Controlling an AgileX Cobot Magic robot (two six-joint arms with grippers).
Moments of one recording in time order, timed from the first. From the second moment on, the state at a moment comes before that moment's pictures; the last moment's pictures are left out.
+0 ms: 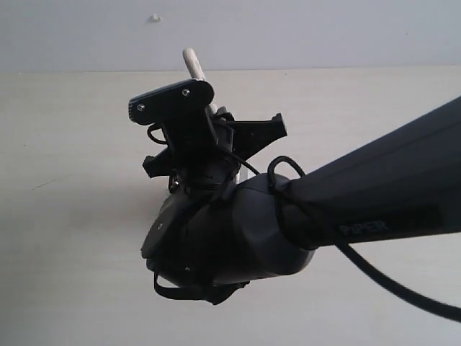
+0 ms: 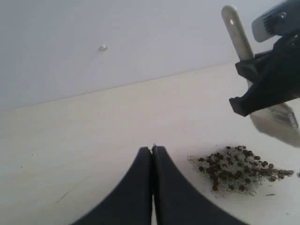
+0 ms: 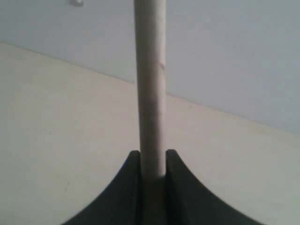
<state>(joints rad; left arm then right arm) -0.56 0.21 0.00 -0.56 0.03 0.58 1.15 2.04 -1.10 -1.70 1.17 2.05</state>
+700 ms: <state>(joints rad) -0.56 0.21 0.00 -0.56 0.03 0.58 1.21 2.10 -0.97 -1.59 1.17 2.10</state>
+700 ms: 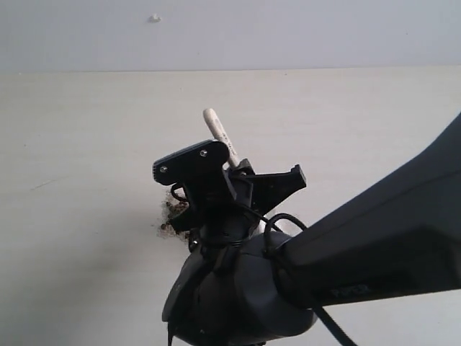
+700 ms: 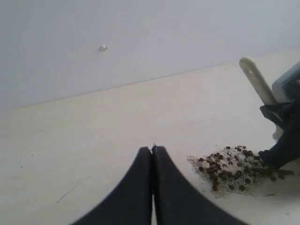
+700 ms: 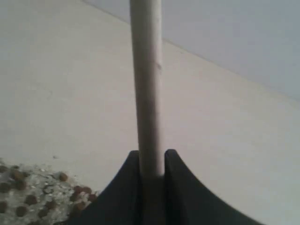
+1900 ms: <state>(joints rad) -0.56 0.21 0.00 -0.56 0.03 0.58 1.11 2.08 -1.16 -1.68 1.12 1.99</state>
